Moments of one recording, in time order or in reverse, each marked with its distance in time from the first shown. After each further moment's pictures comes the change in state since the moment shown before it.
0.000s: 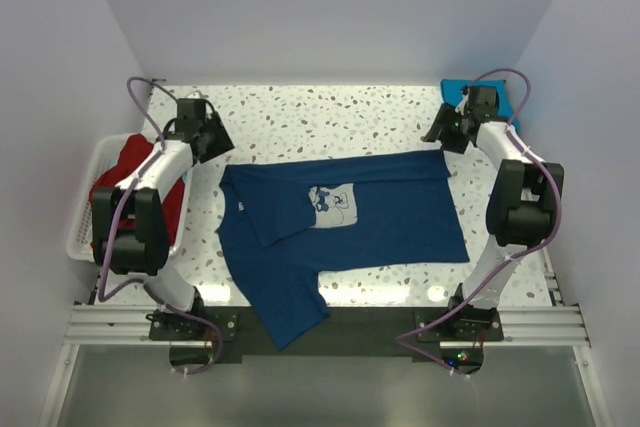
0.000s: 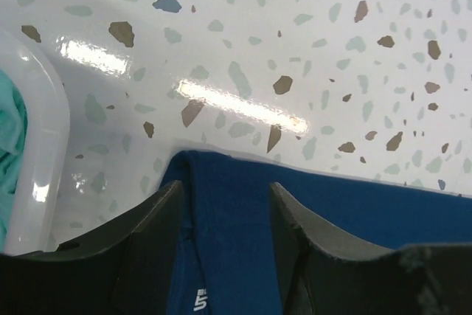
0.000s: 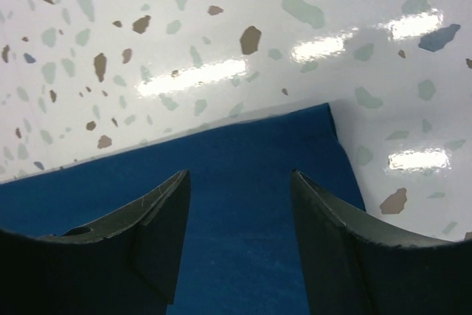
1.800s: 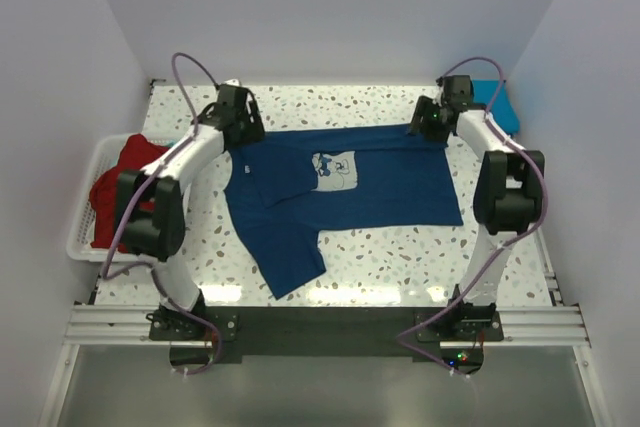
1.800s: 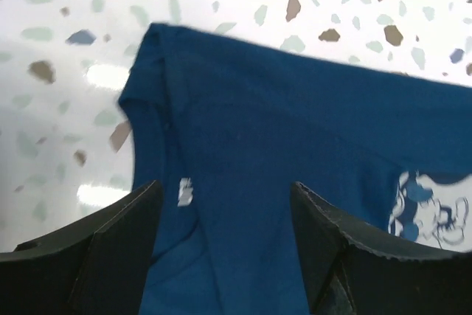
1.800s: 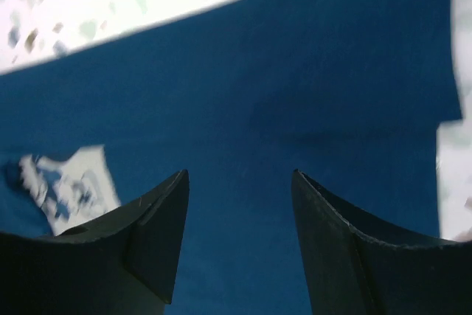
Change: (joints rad) left arm -0.221 0.167 0.263 -0.105 -0.196 0.040; right arm 0.107 0.166 0.215 -0.048 0.016 -0.004
